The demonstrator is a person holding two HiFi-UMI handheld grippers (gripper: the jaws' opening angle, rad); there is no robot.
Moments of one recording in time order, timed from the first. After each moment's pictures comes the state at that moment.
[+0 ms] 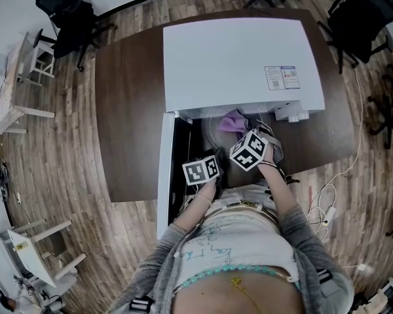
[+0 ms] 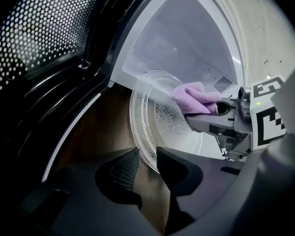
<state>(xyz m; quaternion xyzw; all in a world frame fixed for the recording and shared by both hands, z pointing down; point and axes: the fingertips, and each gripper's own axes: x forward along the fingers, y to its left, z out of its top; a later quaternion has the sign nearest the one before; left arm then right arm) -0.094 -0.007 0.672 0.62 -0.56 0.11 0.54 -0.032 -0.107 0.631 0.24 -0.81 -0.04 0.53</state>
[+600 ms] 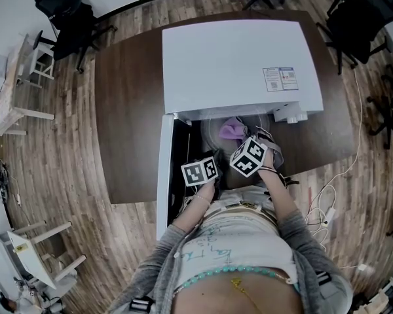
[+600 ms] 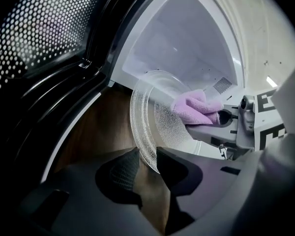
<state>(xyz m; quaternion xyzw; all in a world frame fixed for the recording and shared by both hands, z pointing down) -0.094 -0.008 0.673 0.63 -0.55 0.11 0.54 -0.024 -0.088 0.640 0.22 -0.81 -0.03 0.55</state>
